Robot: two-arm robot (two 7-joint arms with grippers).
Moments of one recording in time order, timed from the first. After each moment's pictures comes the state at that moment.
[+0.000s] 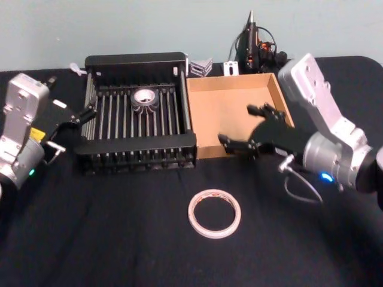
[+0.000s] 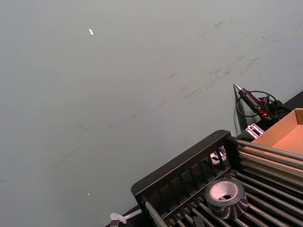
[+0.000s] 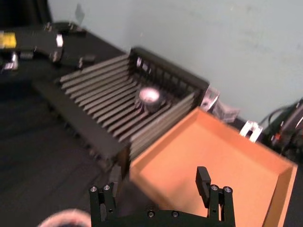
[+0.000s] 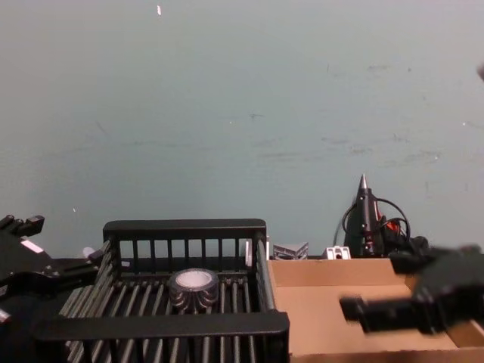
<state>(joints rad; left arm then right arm) -0.20 0.60 0.45 -1.41 -0.25 -0.12 0.03 0.11 0.49 -0.35 -1.80 0.21 0.42 0.40</state>
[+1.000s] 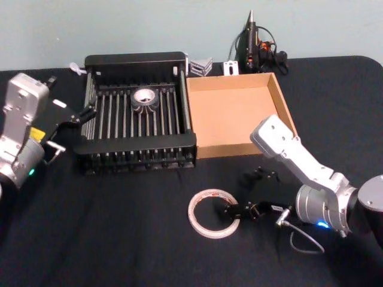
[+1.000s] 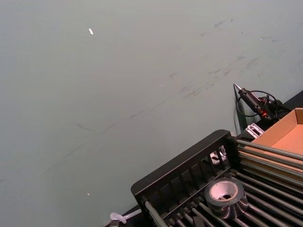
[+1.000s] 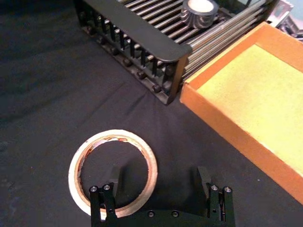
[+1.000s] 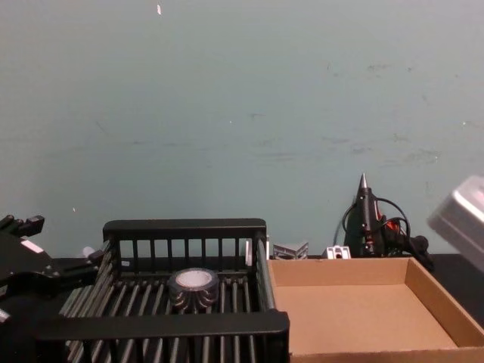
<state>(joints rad) -0.20 0.60 0.45 -1.41 -0.25 -0.12 0.03 0.03 0.55 -0.44 -1.85 0.15 0.62 0.44</state>
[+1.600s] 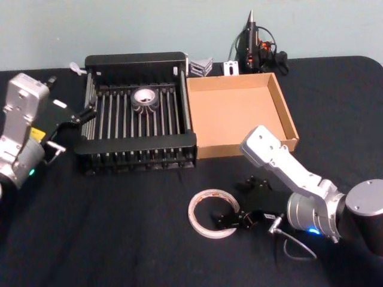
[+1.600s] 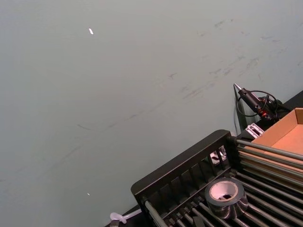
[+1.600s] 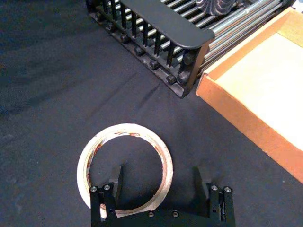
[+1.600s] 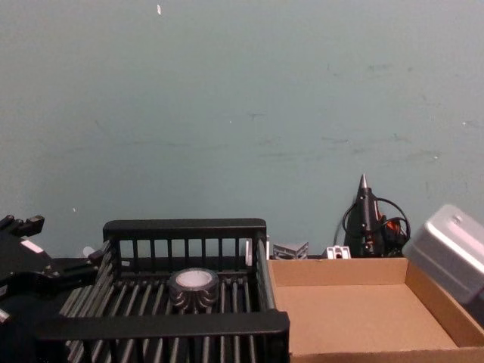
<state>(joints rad) -0.20 0.60 0.45 -1.41 -0.25 -0.12 0.03 0.04 0.53 -0.47 -1.81 0.12 0.63 0.46</state>
